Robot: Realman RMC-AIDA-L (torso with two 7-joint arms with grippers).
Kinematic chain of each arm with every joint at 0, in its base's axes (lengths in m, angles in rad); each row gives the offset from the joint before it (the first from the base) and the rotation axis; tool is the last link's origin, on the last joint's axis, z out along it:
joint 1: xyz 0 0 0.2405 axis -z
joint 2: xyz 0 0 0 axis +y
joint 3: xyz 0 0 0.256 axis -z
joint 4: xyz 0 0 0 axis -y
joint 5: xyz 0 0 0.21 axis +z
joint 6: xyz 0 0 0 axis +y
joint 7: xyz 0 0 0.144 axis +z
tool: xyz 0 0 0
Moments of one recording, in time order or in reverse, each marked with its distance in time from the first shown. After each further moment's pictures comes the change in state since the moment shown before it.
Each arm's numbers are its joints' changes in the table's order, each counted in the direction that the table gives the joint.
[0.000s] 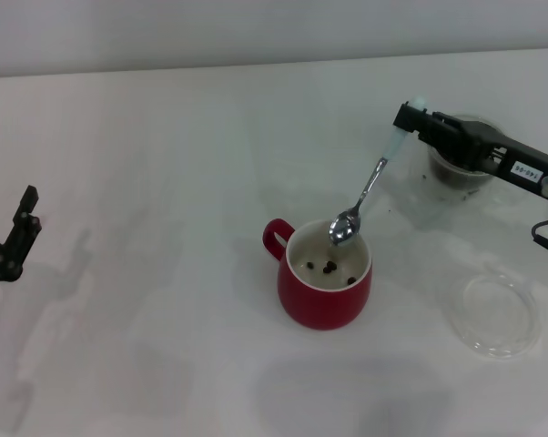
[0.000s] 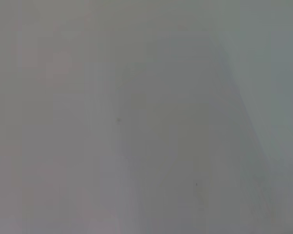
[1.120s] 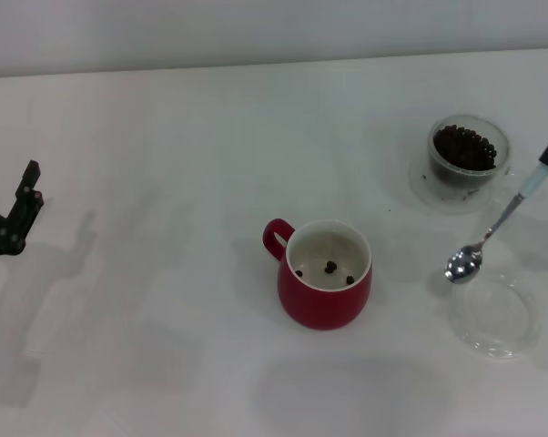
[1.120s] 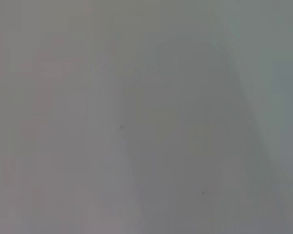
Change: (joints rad) left arm 0.051 0.000 0.012 0.005 -0.020 -0.024 0.000; right arm 0.251 -0.082 -0.003 0.104 0.078 0.160 0.108
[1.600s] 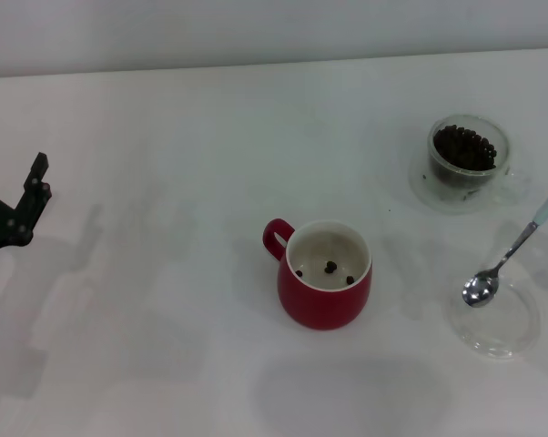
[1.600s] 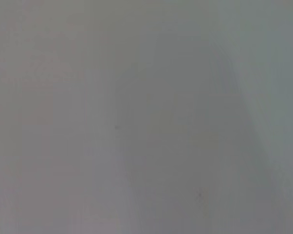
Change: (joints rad) left arm 0.023 0.000 0.000 -0.005 0.000 -0.025 0.000; right arm 0.054 -0.007 0.010 -0.004 -0.011 -0.004 -0.092
